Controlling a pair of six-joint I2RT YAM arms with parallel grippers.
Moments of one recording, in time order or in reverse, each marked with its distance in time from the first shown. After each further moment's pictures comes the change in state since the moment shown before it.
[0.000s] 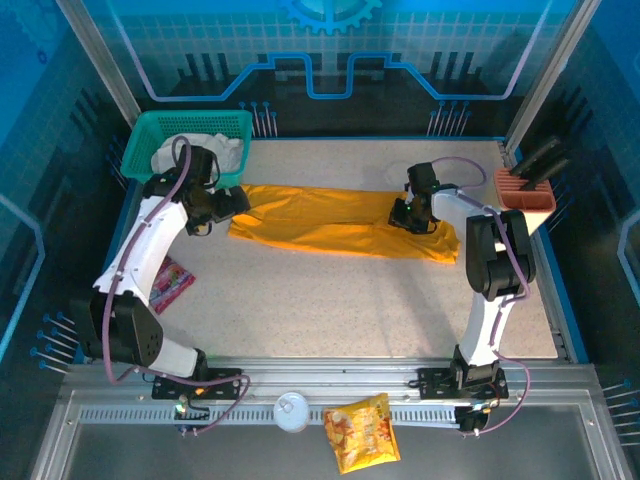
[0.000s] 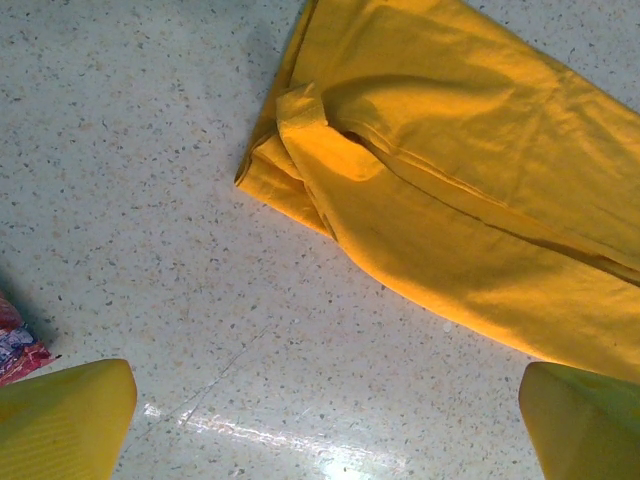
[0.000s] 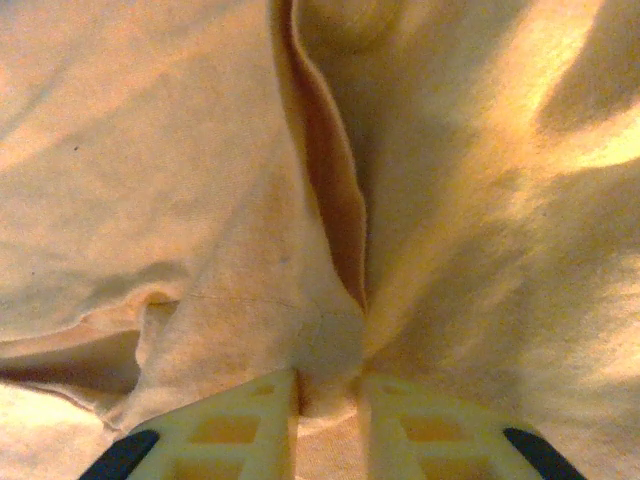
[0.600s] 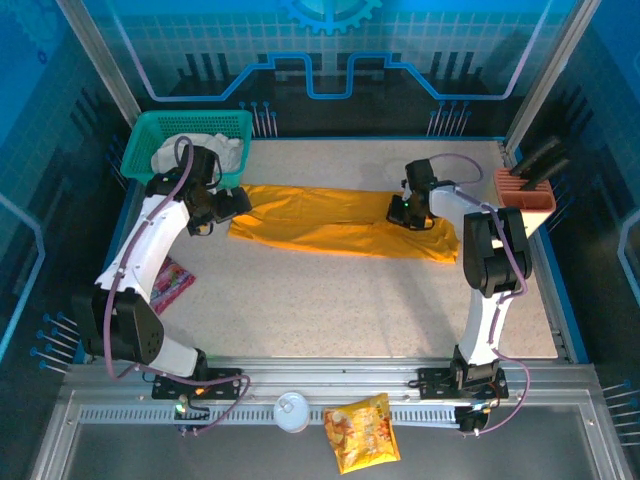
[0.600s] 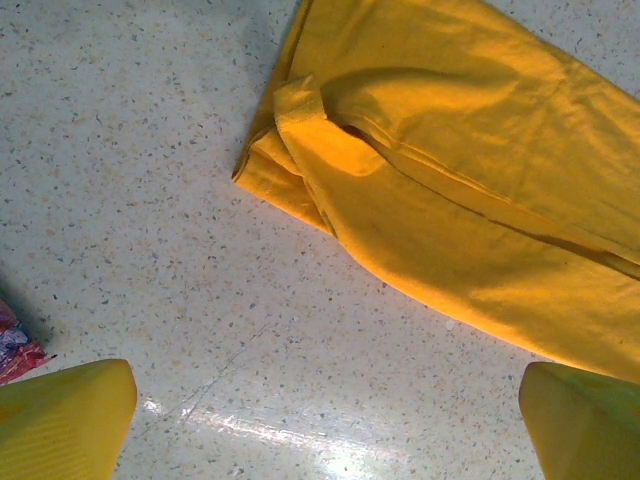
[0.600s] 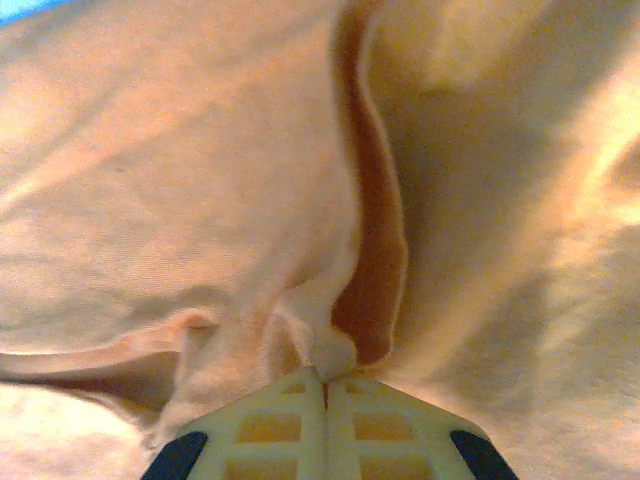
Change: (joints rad) left arm -0.005 0.013 0.000 0.000 0.000 0.000; right arm 0.006 0.031 0.053 0.001 -0.036 -0.001
